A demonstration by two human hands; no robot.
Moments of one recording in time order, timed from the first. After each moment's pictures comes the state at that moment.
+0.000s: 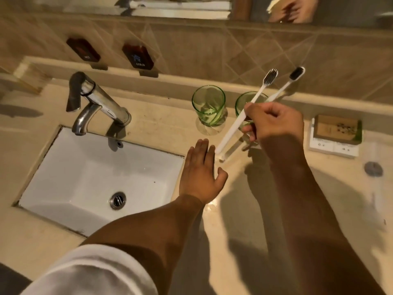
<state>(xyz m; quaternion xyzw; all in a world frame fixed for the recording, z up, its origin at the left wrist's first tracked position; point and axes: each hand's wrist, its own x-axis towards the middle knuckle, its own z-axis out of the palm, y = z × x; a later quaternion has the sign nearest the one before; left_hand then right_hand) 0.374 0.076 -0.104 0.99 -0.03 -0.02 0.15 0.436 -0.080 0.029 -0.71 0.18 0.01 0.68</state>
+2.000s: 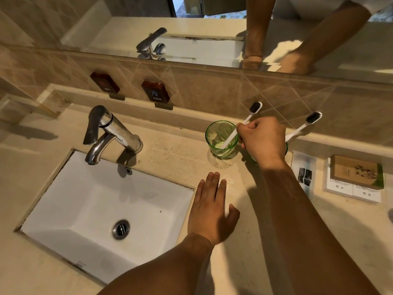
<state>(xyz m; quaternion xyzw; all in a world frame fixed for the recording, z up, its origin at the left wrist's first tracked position) 0.376 0.074 -0.101 0.99 -0.01 -0.08 0.14 0.525 -0.041 0.012 -0.87 0.18 0.04 0.45</state>
